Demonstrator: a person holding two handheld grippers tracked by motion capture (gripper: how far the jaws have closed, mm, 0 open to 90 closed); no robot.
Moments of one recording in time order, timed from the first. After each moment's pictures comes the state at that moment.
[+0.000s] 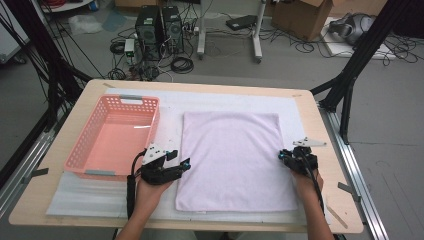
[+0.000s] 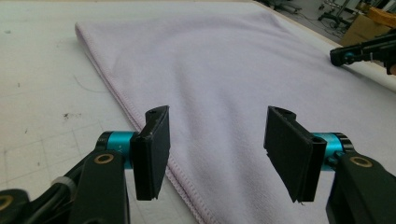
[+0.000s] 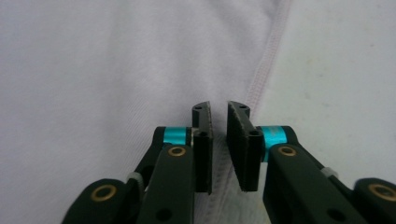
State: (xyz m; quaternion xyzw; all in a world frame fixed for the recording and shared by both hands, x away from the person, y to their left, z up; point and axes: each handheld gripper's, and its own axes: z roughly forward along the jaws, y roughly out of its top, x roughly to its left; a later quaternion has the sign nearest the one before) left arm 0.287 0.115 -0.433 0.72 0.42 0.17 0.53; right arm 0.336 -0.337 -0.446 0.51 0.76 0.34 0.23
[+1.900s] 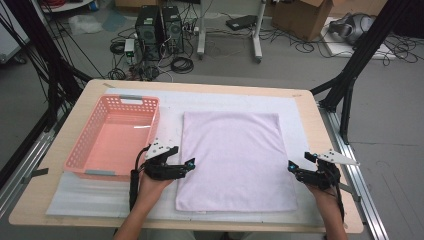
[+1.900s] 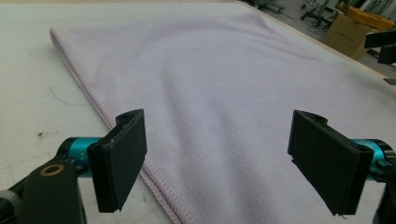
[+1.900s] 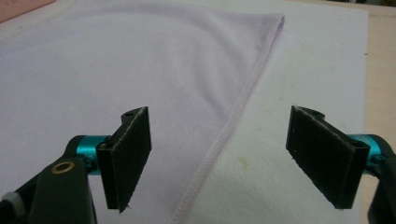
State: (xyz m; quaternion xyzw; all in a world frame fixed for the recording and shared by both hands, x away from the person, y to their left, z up) left arm 0.305 0.105 -0.435 0.73 0.40 0.15 0.54; right arm 0.286 -0.376 -0.433 0.47 0.72 0.45 0.23
